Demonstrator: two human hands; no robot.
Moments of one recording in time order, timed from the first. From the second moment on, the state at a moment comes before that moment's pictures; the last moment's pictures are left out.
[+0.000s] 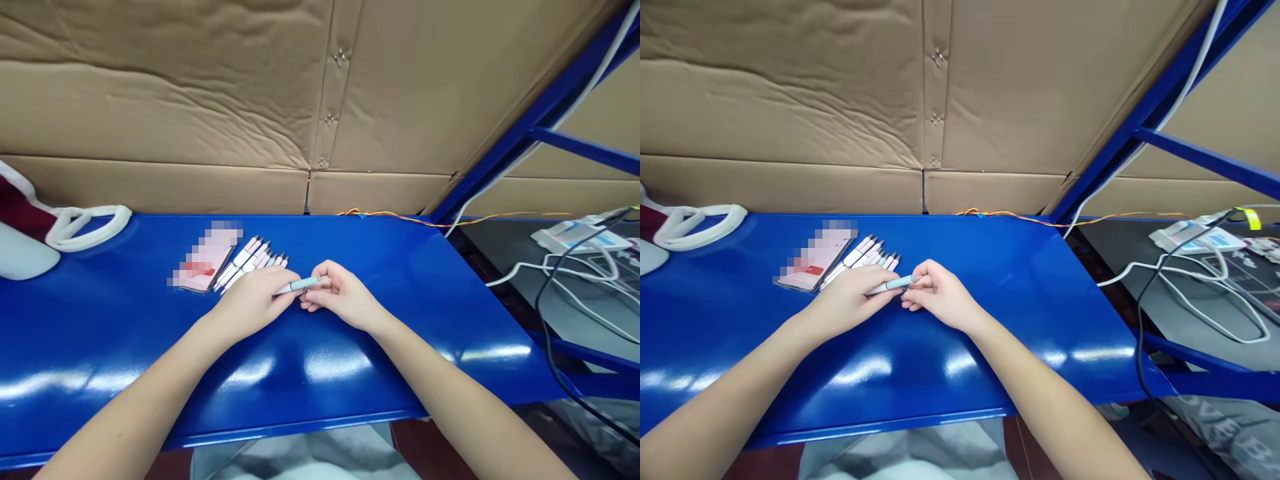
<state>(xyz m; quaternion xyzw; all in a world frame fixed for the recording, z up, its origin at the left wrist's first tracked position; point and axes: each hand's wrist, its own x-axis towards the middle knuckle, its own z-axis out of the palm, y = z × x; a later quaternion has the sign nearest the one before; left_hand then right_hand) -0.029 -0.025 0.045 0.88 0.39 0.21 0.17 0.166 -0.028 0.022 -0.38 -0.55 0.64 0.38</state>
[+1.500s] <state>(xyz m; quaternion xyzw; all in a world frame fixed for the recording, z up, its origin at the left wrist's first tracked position) -0.047 -0.007 0.048 0.86 0.46 0.18 0.09 0.191 -0.017 0.024 -0.45 -0.86 0.06 0.23</state>
